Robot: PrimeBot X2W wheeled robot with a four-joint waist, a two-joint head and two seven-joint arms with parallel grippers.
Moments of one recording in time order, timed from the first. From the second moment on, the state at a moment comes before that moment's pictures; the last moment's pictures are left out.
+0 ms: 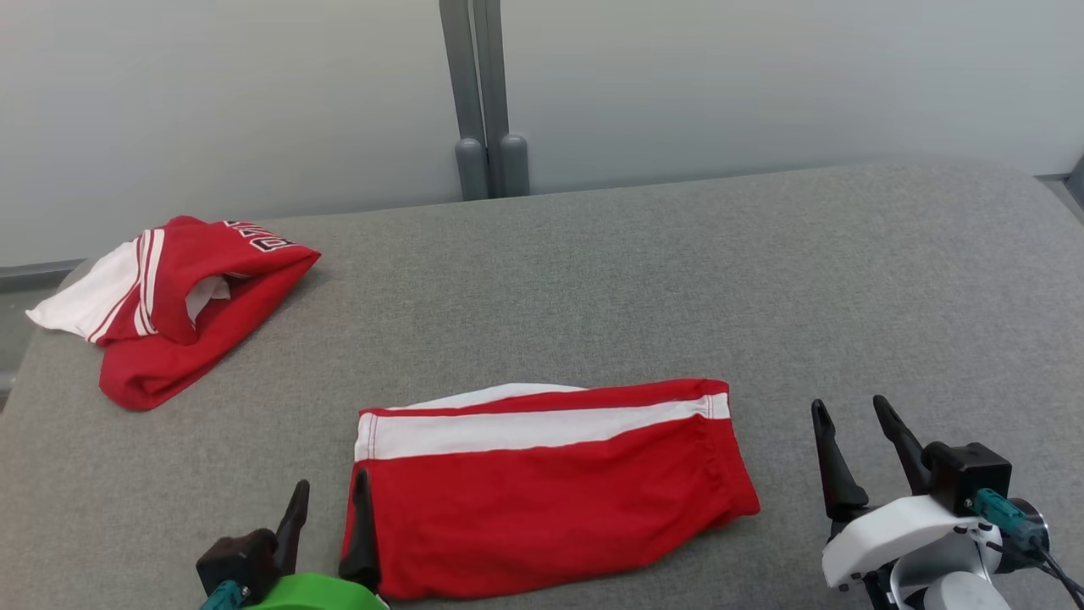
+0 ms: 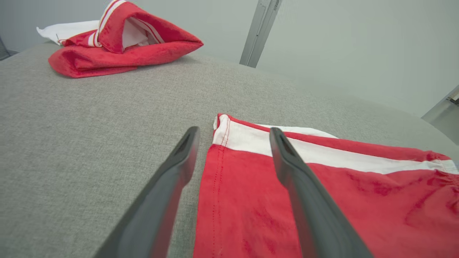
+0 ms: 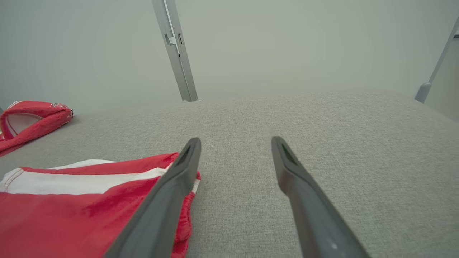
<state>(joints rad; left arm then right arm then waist) 0.01 0.11 -0.26 0.35 -0.53 0.05 -0.25 -0.03 -0.08 0.01 0.26 0.18 0.13 -0.20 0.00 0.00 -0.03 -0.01</state>
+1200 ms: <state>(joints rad) 0.05 0.05 -0.13 0.19 -0.30 0.00 -0.26 -0.30 -0.15 0.26 0.69 0.54 0.13 0.29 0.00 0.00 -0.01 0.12</state>
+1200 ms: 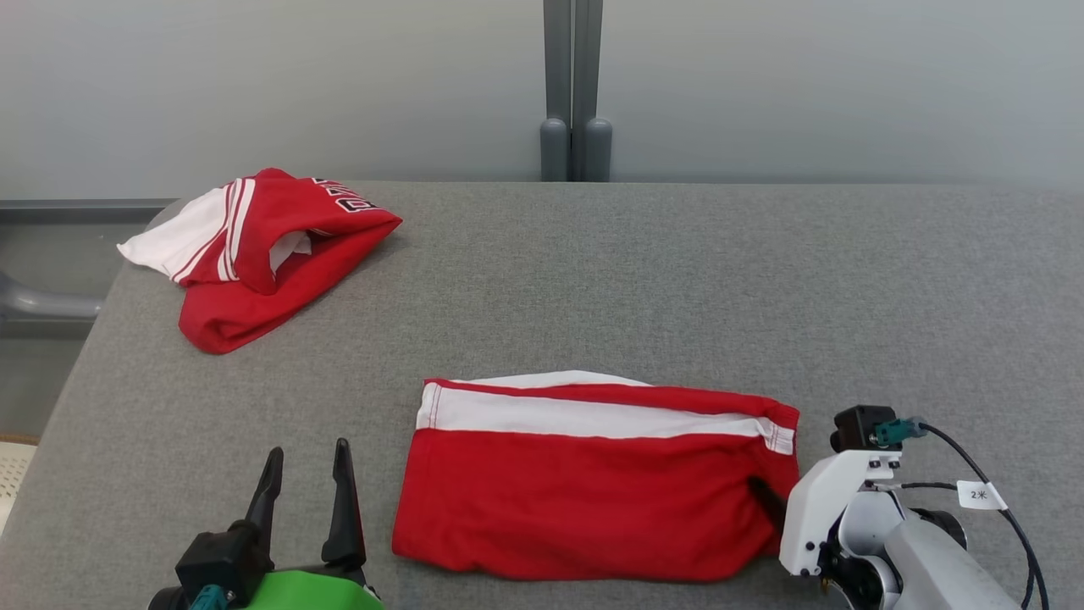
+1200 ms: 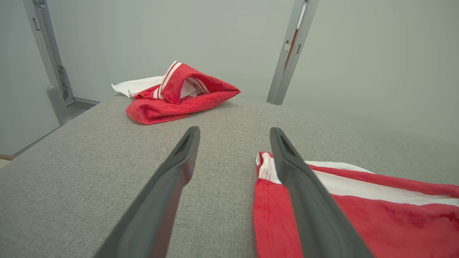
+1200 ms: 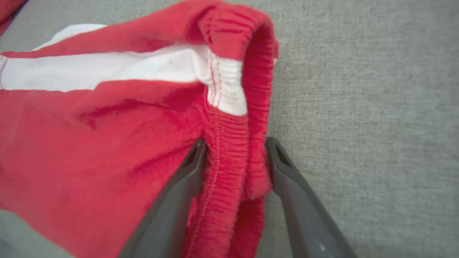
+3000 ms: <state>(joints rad) 0.02 0.05 -0.23 0.20 -0.33 0.02 -0.26 -0.36 -0.16 0.47 0.49 0.94 0.13 0.45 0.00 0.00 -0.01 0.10</state>
